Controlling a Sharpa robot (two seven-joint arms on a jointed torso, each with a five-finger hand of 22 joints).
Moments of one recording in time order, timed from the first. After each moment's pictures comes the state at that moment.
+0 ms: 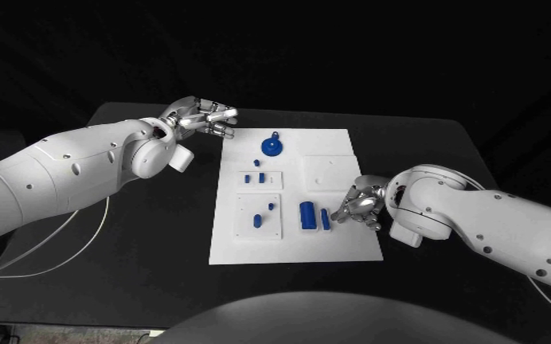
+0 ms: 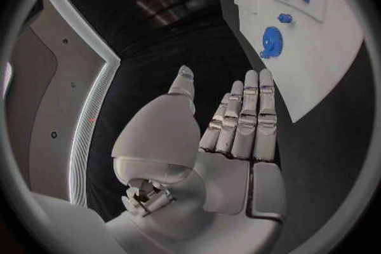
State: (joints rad) left arm 1.20 -0.73 -0.14 1.11 -0.30 -0.01 0.29; left_hand 1.26 0.01 -0.12 0.09 0.07 0.78 0.18 0.06 0.06 1.02 0.16 0.06 0.06 1.17 0.13 0.07 0.07 0.07 1.06 0.11 0.11 0.08; right arm 0.79 -0.90 0.26 1.68 -1.11 0.08 -0.69; right_hand 1.06 -0.13 0.45 -0.03 0.17 1.19 0.00 0.06 0.76 1.30 -0.07 0.78 1.10 1.46 -0.11 0.99 1.14 0.05 1.46 -0.13 0.64 1.31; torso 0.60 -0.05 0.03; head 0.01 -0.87
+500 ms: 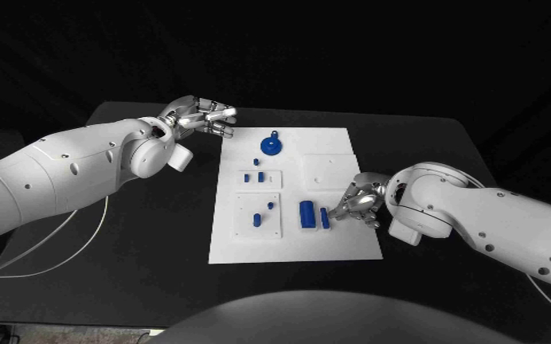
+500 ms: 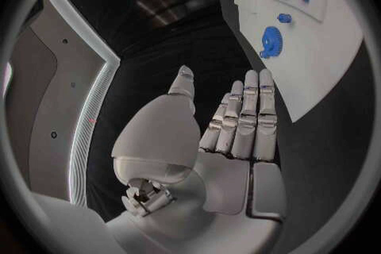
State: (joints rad) left arm 1.20 -0.74 -0.14 1.11 -0.30 -0.01 0.29; left_hand 1.26 0.01 -0.12 0.09 0.07 0.78 0.18 0.06 0.06 1.02 0.16 0.06 0.06 1.17 0.13 0.07 0.07 0.07 1.06 0.11 0.11 0.08; right arm 0.78 -0.90 0.28 1.69 -1.09 0.07 -0.68; right_hand 1.08 -0.14 0.38 -0.02 0.13 1.20 0.00 0.06 0.78 1.30 -0.07 0.78 1.09 1.46 -0.11 0.99 1.14 0.05 1.46 -0.13 0.64 1.31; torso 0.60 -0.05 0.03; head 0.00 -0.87
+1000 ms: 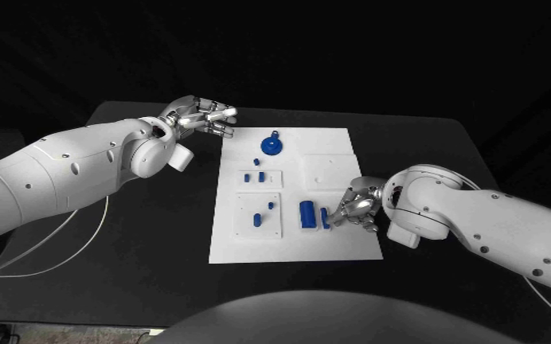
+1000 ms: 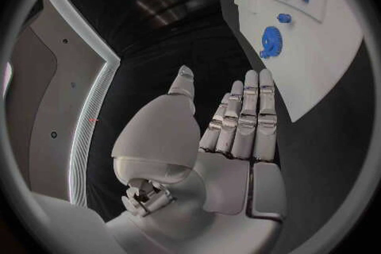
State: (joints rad) left arm 1.20 -0.73 -0.14 1.11 -0.30 -0.01 0.29; left_hand 1.26 0.01 -0.12 0.09 0.07 0.78 0.18 0.06 0.06 1.02 0.16 0.06 0.06 1.17 0.13 0.07 0.07 0.07 1.06 0.11 0.11 0.08; right arm 0.77 -0.89 0.28 1.68 -1.10 0.11 -0.69; right_hand 1.11 -0.12 0.35 -0.04 0.08 1.22 -0.01 0.06 0.81 1.30 -0.07 0.78 1.09 1.46 -0.11 0.99 1.14 0.05 1.46 -0.13 0.63 1.31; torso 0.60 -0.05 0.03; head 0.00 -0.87
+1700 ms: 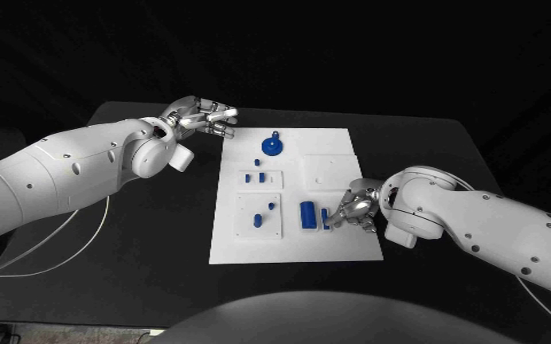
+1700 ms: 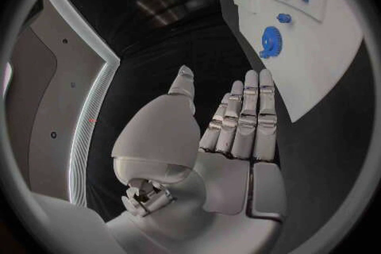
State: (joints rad) left arm 1.20 -0.73 -0.14 1.11 -0.30 -0.01 0.29; left_hand 1.26 0.01 -0.12 0.09 0.07 0.78 0.18 0.06 0.06 1.02 0.16 0.06 0.06 1.17 0.13 0.07 0.07 0.07 1.06 0.11 0.11 0.08; right arm 0.76 -0.85 0.28 1.63 -1.12 0.13 -0.69; right_hand 1.10 -0.10 0.36 -0.03 0.05 1.22 -0.01 0.06 0.82 1.32 -0.07 0.78 1.09 1.46 -0.11 0.99 1.14 0.05 1.46 -0.13 0.63 1.31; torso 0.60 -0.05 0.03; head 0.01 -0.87
